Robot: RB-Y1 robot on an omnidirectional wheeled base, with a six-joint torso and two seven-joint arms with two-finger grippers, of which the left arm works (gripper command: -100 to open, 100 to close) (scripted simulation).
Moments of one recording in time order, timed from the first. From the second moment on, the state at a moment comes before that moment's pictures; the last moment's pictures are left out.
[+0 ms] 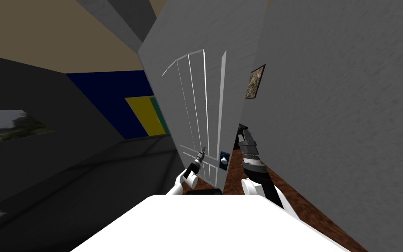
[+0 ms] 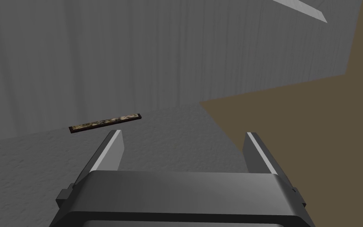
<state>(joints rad) -0.13 0.12 -0.66 -1.11 0.43 -0.45 -0.31</state>
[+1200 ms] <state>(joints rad) -0.16 0.12 -0.67 -1.09 0.41 -0.45 -0.27</state>
